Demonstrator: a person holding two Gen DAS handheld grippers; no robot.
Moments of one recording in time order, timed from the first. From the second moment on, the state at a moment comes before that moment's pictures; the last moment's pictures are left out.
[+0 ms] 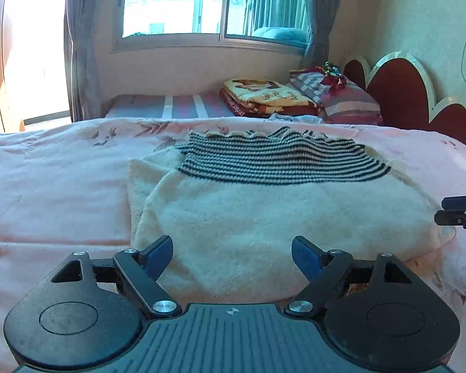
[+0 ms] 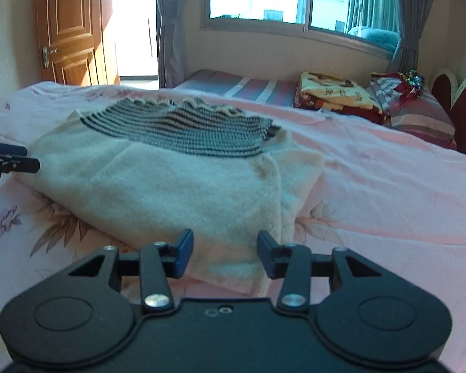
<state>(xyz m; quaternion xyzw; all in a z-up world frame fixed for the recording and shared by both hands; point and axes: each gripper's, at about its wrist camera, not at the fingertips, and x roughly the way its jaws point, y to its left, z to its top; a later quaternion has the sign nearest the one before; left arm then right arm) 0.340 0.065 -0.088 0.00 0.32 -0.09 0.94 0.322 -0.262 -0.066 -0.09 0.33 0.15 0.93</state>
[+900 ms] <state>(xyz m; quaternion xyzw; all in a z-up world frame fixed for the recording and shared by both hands) 0.329 0.030 -0.111 0.01 0.34 -0.07 0.94 0.308 -0.210 -0.074 -0.10 0.31 0.18 0.93</state>
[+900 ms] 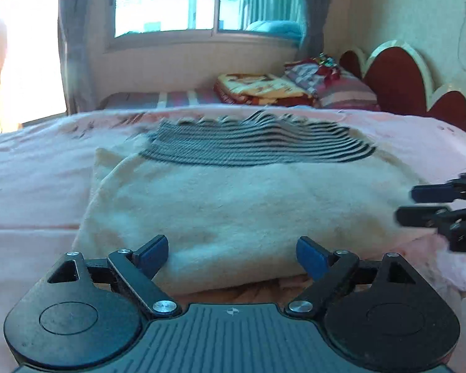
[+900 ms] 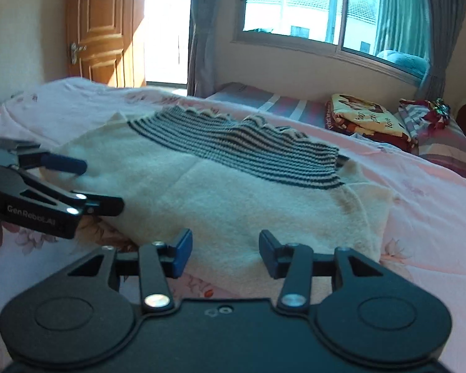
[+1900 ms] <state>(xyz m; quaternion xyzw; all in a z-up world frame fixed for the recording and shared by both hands) 0.336 0.127 -0.169 -0.43 0.26 0.07 0.86 0.349 -0.224 -0.067 0.09 0.35 0.20 0.91</state>
